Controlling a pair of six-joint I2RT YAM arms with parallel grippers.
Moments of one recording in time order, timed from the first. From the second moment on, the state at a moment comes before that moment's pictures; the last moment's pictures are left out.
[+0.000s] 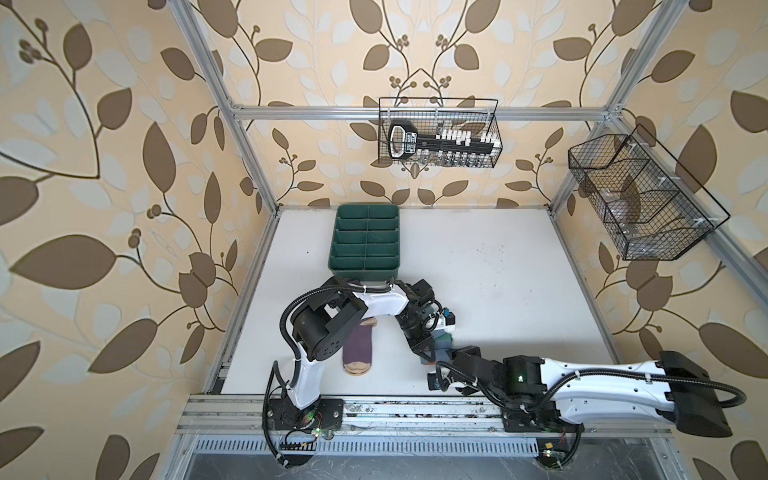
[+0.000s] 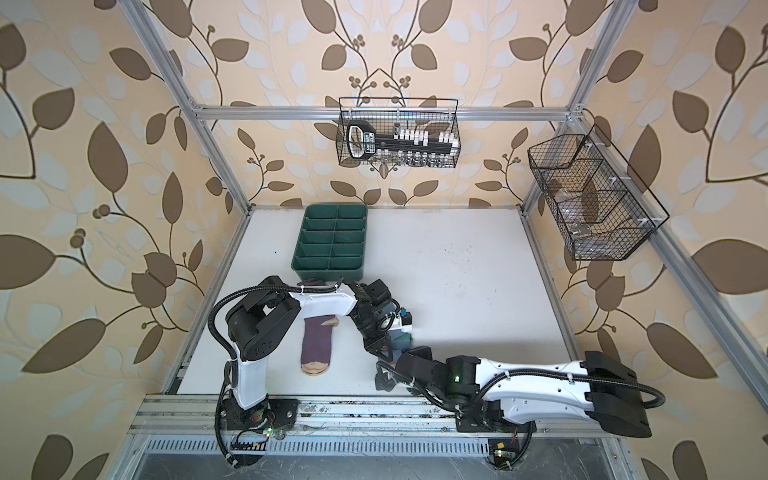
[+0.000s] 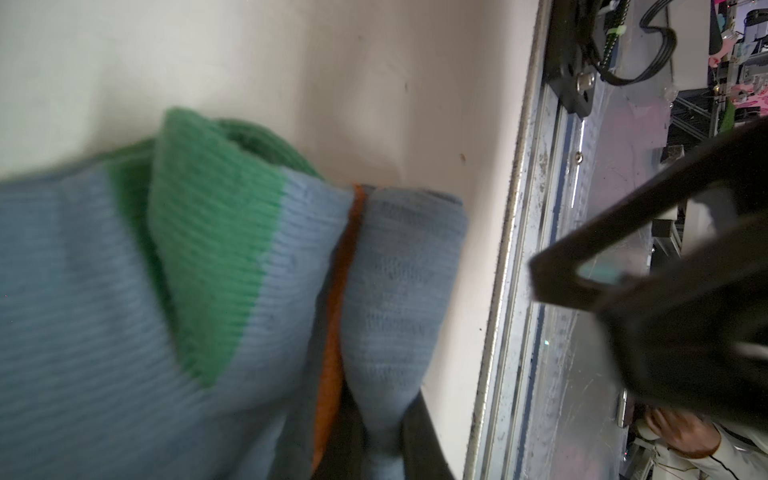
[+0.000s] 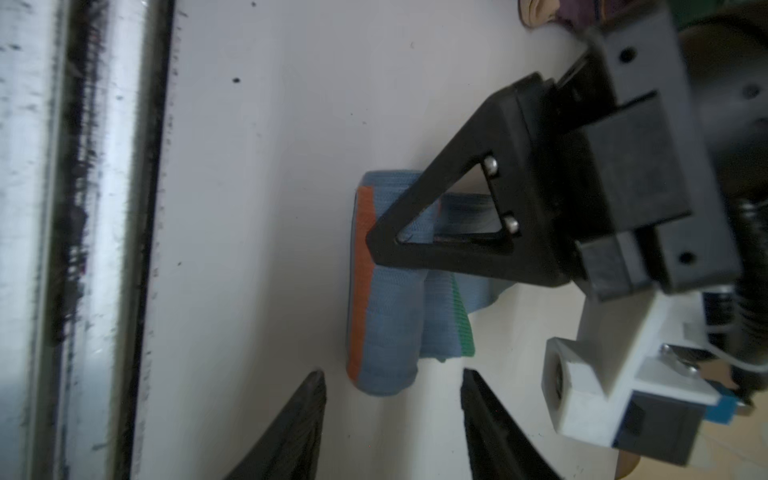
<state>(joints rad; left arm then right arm) -0.82 1.97 1.17 -0.69 0.76 0.34 1.29 1.07 0.47 -0.40 0.44 -0.61</state>
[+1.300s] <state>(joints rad) -0.76 0.83 0.85 -0.47 -0.13 0.26 1.03 1.62 0.92 -0.67 0.02 -0.46</state>
